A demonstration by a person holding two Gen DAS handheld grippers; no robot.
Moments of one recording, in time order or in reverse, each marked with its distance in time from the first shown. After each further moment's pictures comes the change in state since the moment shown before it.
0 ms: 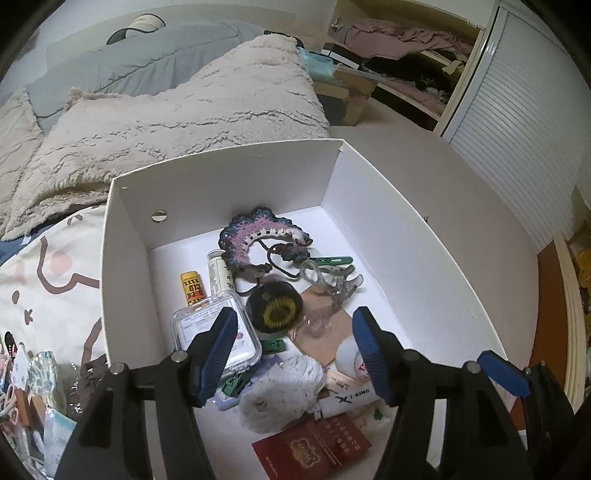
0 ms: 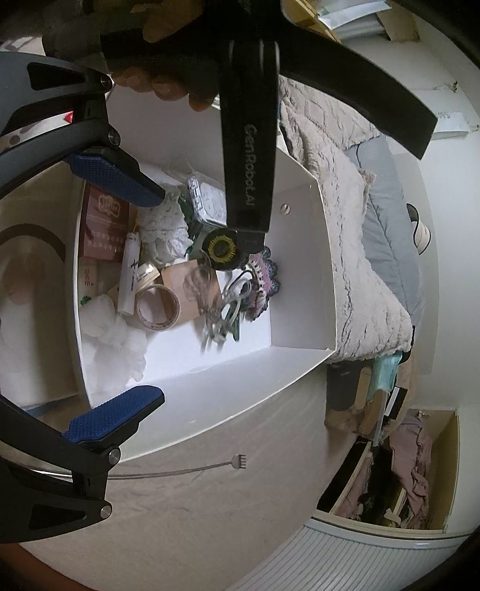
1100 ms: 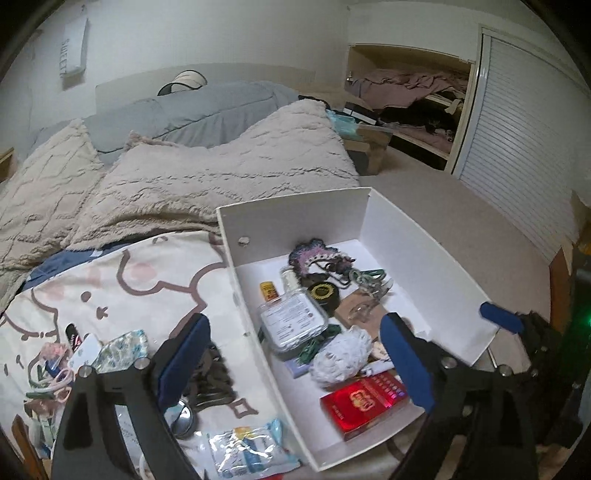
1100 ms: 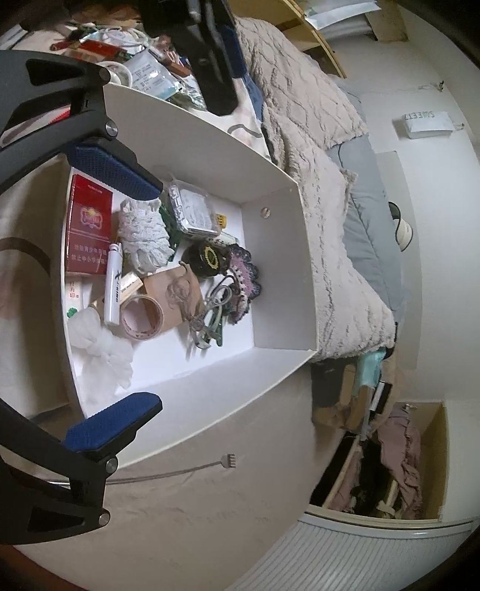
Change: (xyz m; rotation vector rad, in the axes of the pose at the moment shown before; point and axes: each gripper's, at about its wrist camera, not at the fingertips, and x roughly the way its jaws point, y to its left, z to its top) left arm -0.092 0.039 -0.057 0.014 -0.228 0.139; right arm -0.008 0.008 0.002 0.023 -0.086 -0.015
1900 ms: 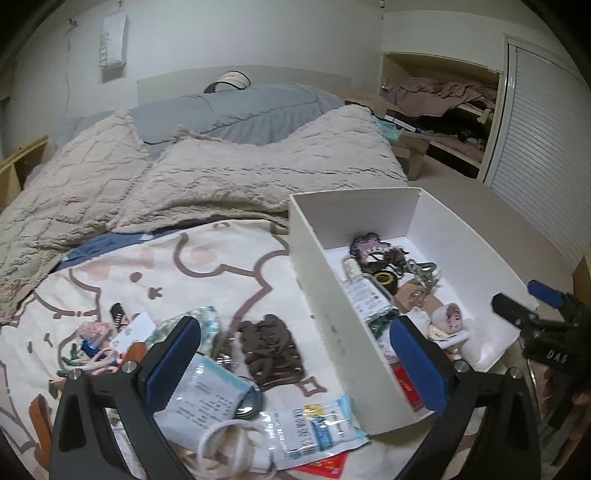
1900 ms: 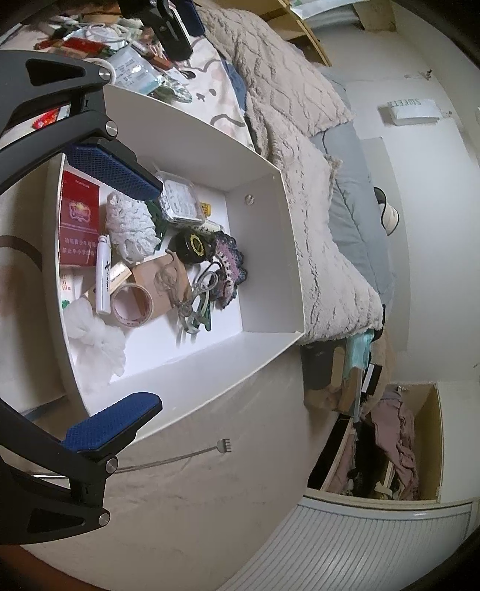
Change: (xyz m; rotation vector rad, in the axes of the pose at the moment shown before) left arm -0.023 0.060 -0.029 -0.043 -0.039 0.115; right arm -0.007 -0.005 0.003 0.047 -0.041 -0.048
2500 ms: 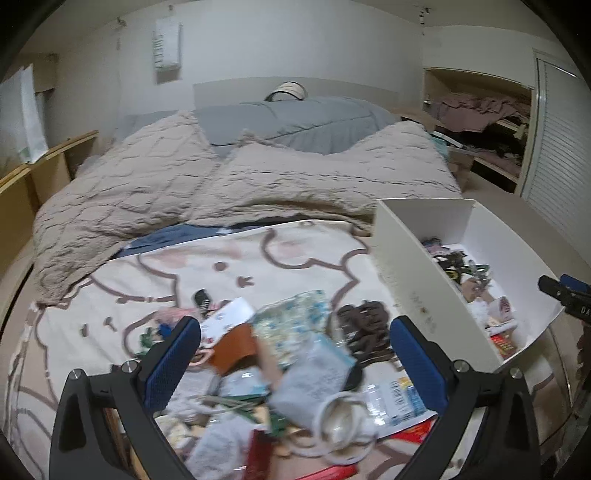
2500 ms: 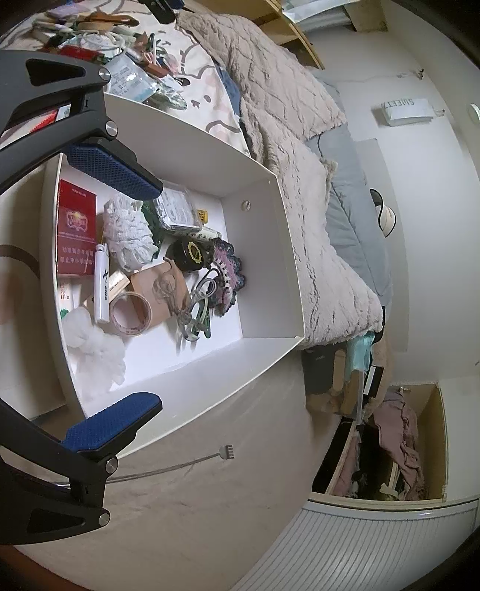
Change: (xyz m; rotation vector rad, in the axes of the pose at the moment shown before) left arm -0.042 0.088 -0.031 -0.056 -0.045 0.149; right arm 0.002 0.001 0.000 0.015 0.004 0.044
